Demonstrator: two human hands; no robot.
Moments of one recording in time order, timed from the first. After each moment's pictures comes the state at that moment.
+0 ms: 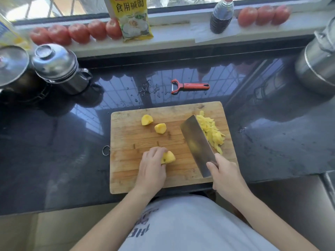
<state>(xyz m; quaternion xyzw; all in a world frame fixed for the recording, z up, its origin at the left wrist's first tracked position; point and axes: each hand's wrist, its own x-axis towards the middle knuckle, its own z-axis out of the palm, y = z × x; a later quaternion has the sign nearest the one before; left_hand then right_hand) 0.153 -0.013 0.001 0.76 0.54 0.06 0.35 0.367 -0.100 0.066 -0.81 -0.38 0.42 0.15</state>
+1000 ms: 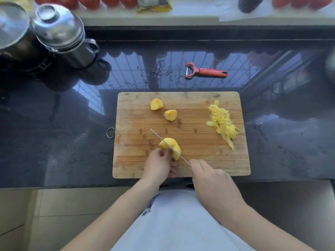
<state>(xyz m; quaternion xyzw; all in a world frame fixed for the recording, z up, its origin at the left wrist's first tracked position) 0.165 -0.021 0.012 0.29 0.67 0.13 0.67 0.304 -0.104 0.067 -0.69 -0.70 0.14 -0.04</state>
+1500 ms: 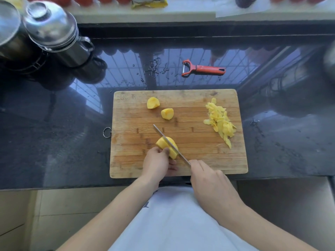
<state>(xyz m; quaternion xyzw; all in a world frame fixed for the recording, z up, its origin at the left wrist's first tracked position) 0.174 -0.014 0.018 0.24 0.69 0.12 0.67 0.309 -0.110 0.058 -0.71 -0.67 0.21 0.00</state>
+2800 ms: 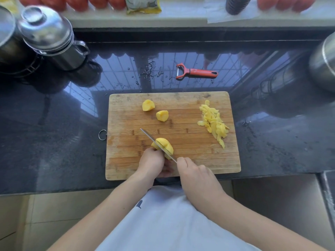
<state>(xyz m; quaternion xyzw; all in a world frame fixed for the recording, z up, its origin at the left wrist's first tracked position) 0.175 -0.007 0.033 0.26 0.69 0.06 0.67 0.291 -0.094 0.052 -0.70 -0.71 0.07 0.00</state>
